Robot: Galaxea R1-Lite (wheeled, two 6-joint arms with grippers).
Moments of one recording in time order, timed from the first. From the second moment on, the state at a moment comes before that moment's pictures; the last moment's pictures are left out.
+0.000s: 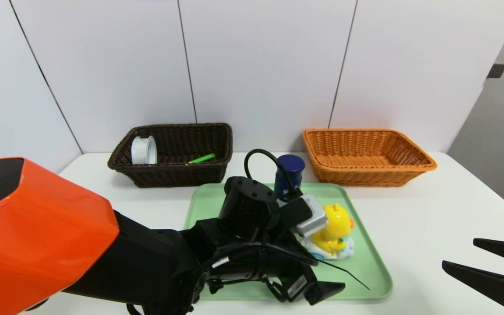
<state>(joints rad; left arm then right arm) -0.90 1.99 -0.94 -0.65 -0.34 0.20 0.20 0.90 -0.51 0.07 0.31 0.07</state>
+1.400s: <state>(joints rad) -0.90 2.08 -0.99 -0.70 -0.34 0.20 0.20 0.90 -0.51 0.07 0.31 0.07</state>
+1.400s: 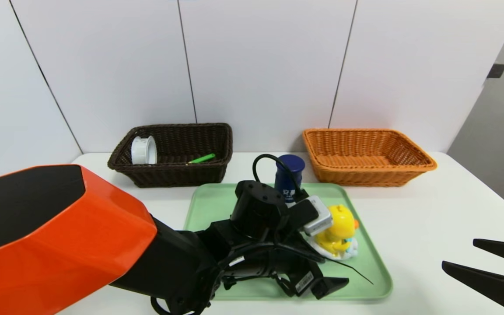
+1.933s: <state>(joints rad) -0.91 2.11 -1.03 -0.71 -0.34 0.20 0.20 0.91 -0.51 0.07 0.31 0.07</state>
